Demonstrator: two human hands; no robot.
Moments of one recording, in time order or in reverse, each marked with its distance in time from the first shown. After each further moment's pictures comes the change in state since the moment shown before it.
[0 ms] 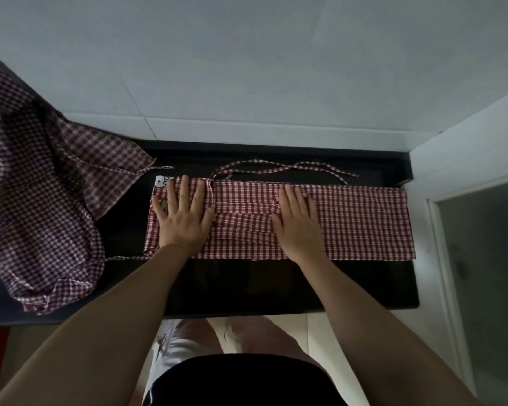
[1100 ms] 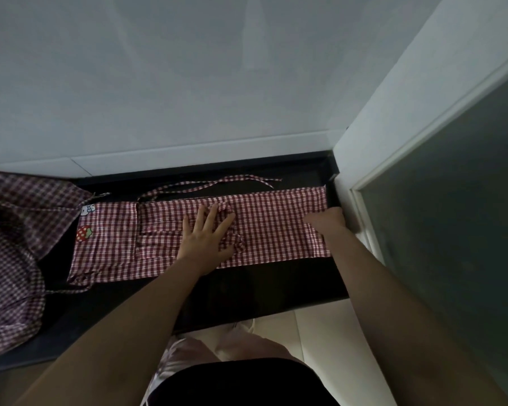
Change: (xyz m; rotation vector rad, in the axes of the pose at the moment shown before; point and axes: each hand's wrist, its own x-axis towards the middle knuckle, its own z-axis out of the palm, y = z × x) left_hand -0.010 0.152 0.000 0.197 -0.232 0.394; right_hand -0.030 0.167 -0.082 1.013 -0.123 1.033
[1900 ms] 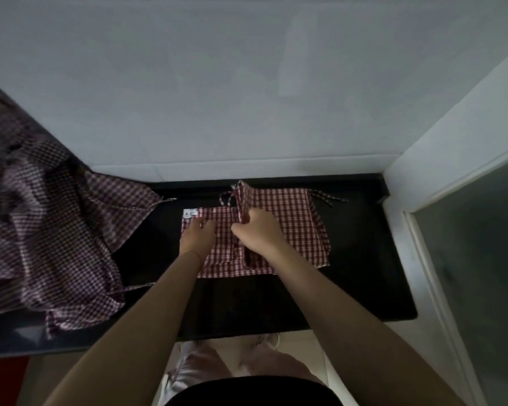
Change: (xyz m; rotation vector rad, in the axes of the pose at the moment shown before) left_hand -0.043 -0.099 -0.053 -1.060 0.146 -0.710; right_hand -0.163 -0.090 0.163 -0.334 -0.321 -0.609
